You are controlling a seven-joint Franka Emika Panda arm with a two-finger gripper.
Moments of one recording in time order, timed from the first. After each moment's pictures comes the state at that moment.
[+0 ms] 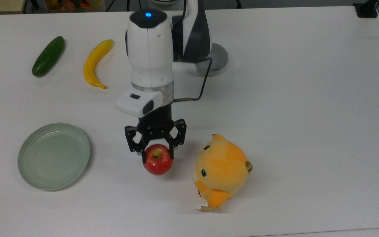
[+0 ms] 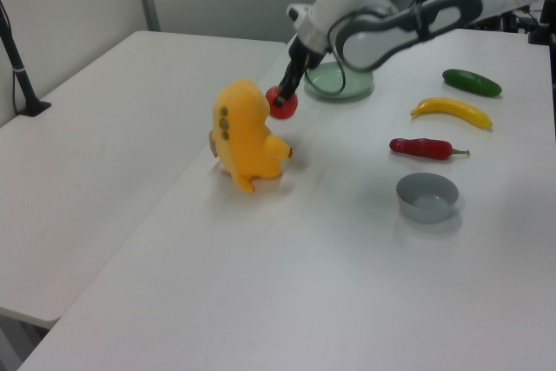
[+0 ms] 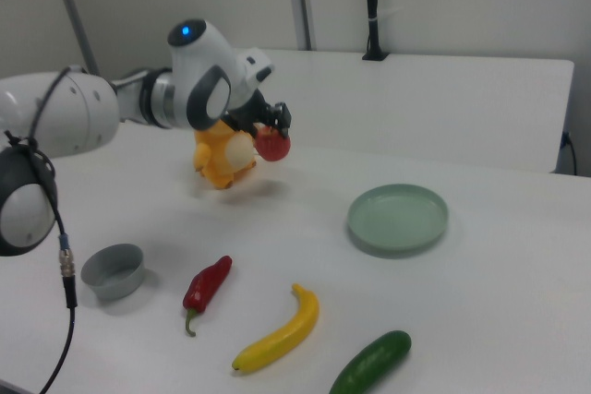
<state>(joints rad) 0.09 0.66 -0.02 -1.32 -0.01 2.53 -0.20</state>
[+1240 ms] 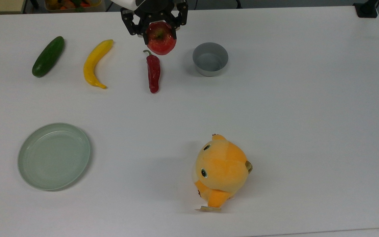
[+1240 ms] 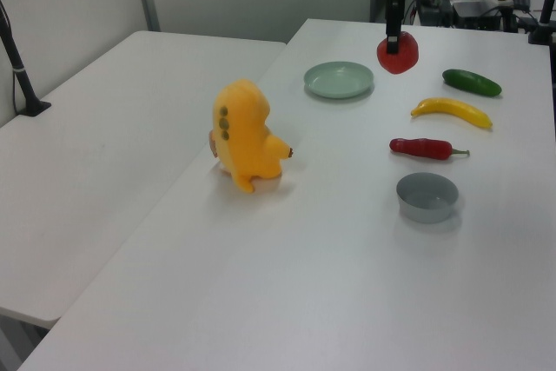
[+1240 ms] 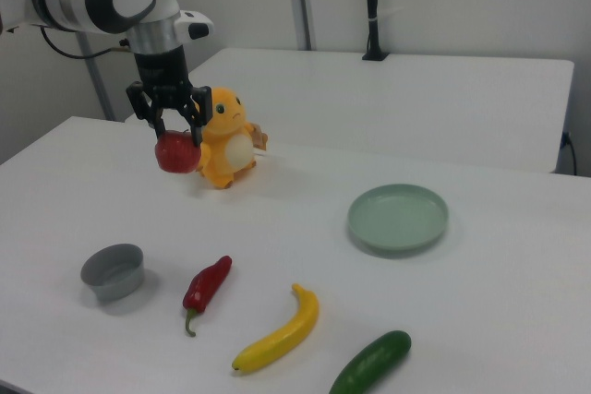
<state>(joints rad) 0.09 0.16 -0.02 -1.50 0.05 1.66 -0.19</state>
